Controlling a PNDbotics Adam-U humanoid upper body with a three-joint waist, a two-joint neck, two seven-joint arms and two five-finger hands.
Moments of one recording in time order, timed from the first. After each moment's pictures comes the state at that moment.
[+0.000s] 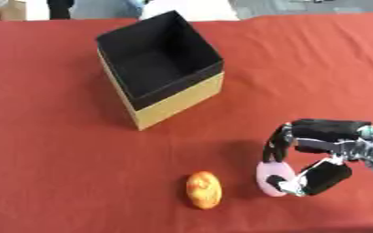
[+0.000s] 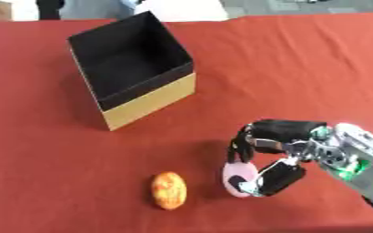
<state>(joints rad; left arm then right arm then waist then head) -0.33 0.50 0.06 -1.99 -0.17 -0.23 0.36 -0.33 -0.93 0.54 -1.98 0.41 0.14 0.62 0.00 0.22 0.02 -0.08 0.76</state>
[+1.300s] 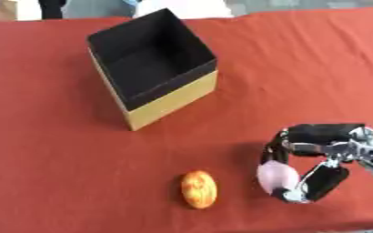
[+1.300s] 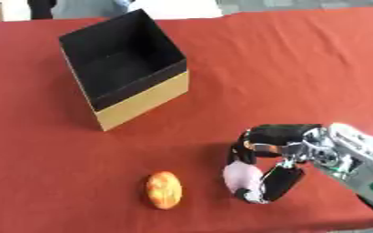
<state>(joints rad) -0.33 0.50 0.06 -1.99 -0.17 -0.23 0.34 -0.32 -0.93 0.53 -1.98 0.47 0.17 0.72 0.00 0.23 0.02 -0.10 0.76</state>
